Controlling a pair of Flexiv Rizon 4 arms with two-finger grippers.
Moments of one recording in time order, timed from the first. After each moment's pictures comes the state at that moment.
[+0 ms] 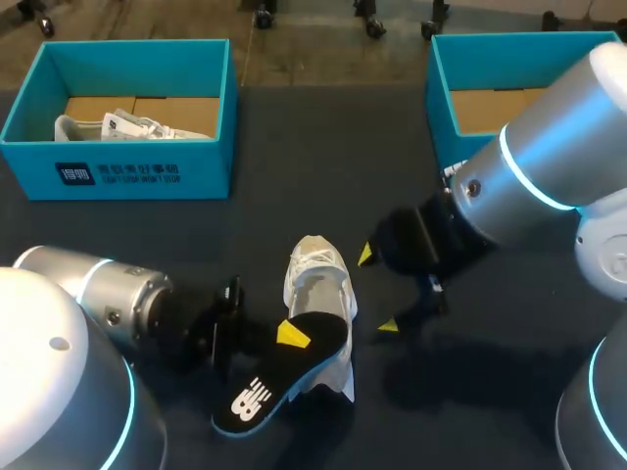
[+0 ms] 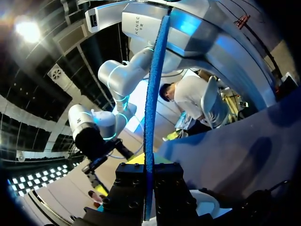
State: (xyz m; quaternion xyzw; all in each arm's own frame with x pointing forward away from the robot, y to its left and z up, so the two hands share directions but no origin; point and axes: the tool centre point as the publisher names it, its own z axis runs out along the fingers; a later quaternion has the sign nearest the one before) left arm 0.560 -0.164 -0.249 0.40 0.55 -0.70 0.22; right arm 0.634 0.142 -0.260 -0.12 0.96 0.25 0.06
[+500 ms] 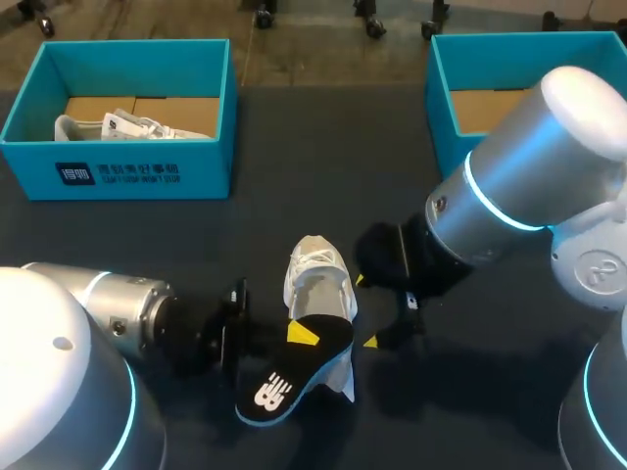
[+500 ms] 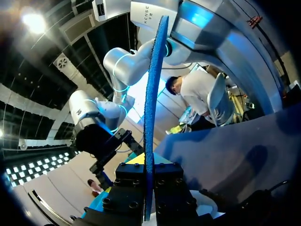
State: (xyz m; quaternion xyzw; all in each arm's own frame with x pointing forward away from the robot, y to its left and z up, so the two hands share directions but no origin) left arm 0.564 -0.174 -0.254 0.36 0.59 -0.69 0.22; right arm 0.625 0.155 -0.286 -0.03 0.97 0.23 0.03
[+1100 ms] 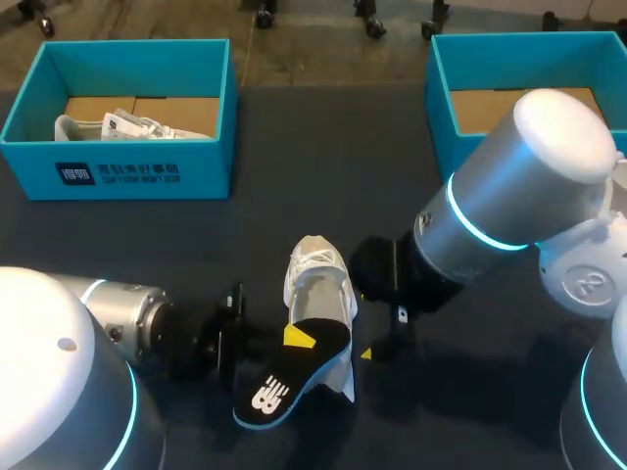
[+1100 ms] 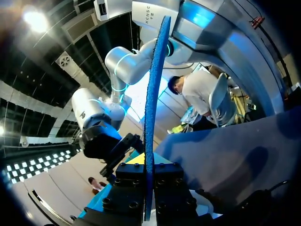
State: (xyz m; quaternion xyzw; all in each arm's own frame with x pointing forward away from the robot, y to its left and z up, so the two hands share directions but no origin) left arm 0.564 -0.169 -0.260 0.34 0.59 -0.70 0.22; right arm 0.619 0.148 -0.316 0.04 0.98 0.20 0.02
